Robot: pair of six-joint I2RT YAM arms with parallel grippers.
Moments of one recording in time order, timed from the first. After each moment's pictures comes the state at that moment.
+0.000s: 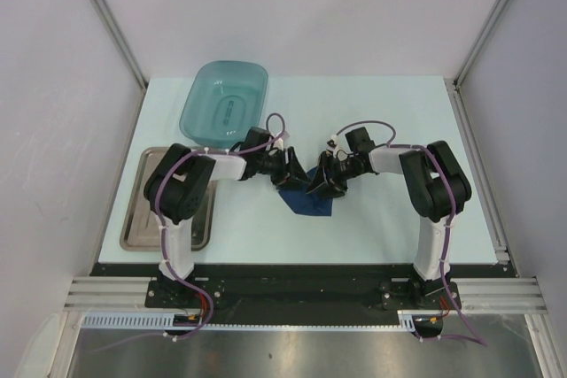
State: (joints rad) left arm -0.48 1.99 1.05 0.14 0.76 -0.80; right arm 0.37 1.98 1.08 -0.22 -0.89 0.56
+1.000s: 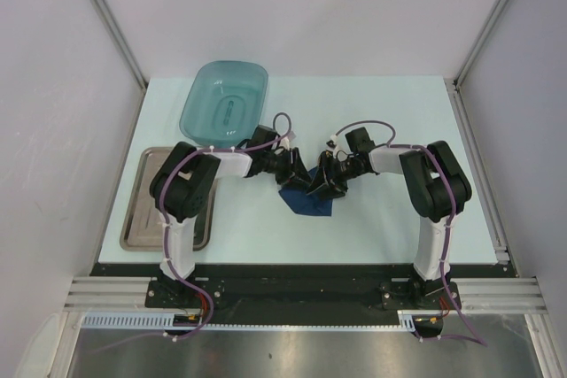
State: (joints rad) left arm -0.51 2.03 1.13 0.06 0.77 -0.79; right arm 0.37 1.98 1.08 -0.23 -0.90 0.53
